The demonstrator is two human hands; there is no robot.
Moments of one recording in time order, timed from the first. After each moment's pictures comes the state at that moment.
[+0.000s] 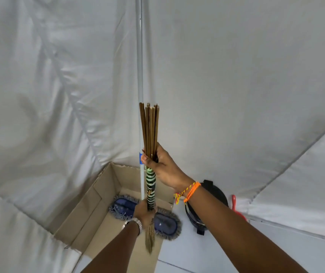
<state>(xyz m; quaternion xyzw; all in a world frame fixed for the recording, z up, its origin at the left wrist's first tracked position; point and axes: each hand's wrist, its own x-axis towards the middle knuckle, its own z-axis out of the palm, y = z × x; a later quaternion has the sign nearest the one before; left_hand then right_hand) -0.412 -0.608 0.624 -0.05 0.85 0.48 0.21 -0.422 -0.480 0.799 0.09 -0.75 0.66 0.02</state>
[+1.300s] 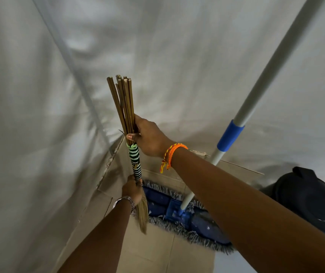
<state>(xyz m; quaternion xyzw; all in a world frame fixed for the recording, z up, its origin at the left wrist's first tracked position) -0.828 -0.841 0.204 -0.14 0.87 0.41 0.24 -0.883 -0.717 0.409 0.06 -0.88 0.46 -0.07</state>
